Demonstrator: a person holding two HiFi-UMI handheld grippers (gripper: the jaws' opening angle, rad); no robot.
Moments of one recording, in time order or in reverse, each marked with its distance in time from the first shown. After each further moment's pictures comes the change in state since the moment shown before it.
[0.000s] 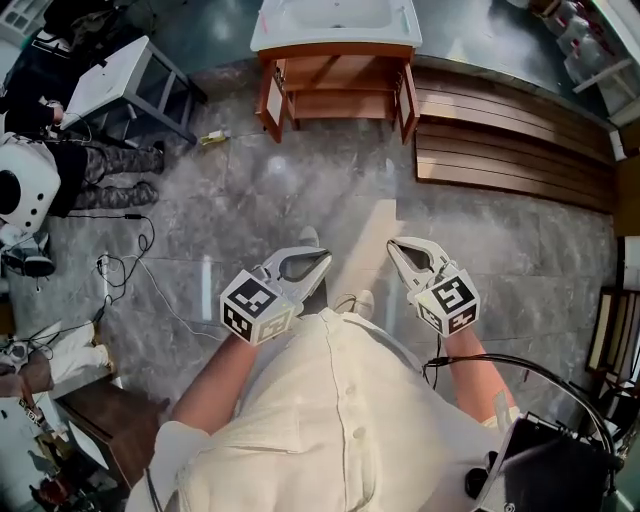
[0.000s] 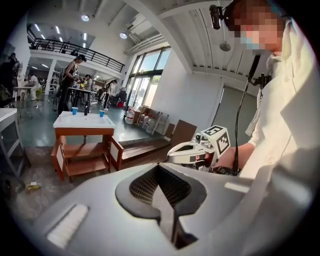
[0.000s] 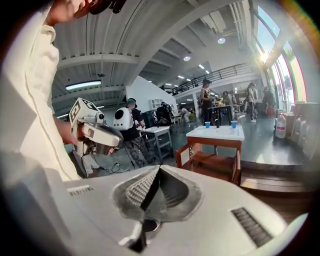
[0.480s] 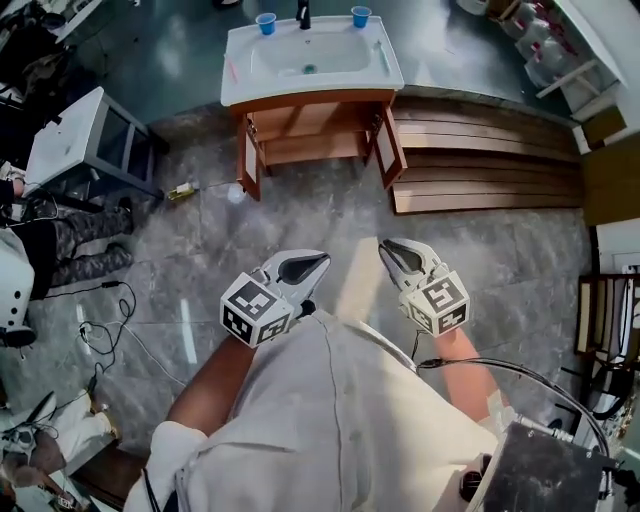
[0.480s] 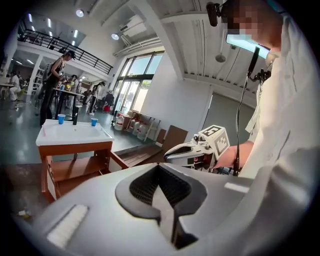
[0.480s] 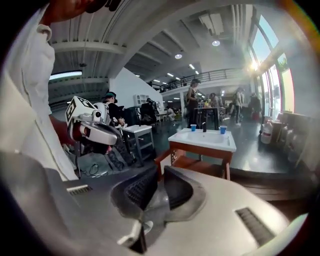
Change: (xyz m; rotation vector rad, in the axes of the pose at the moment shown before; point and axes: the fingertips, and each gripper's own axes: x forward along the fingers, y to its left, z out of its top) left arm 0.040 0.152 0.082 0.052 -0.049 -0.174; right arm 0.114 -0.095 0.076 0.012 0.048 -0.192
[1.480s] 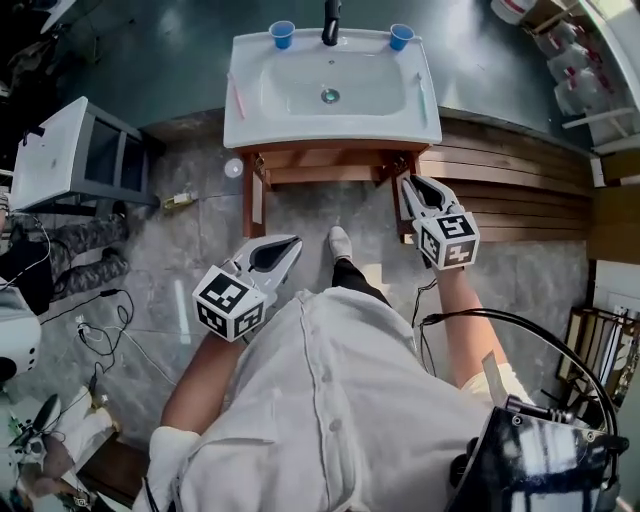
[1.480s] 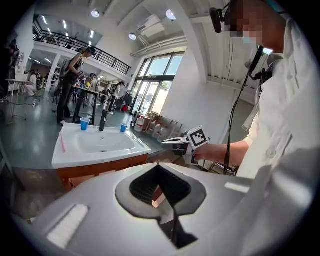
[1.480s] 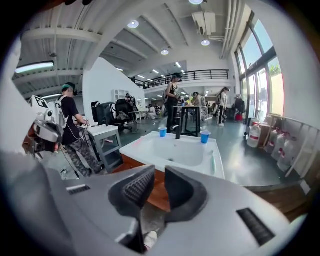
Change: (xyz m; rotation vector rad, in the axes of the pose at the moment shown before) left arm 0.031 0.260 0.093 -0.099 -0.005 0.158; right arm 0.227 -0.276 0.113 0.032 0.034 -0.200
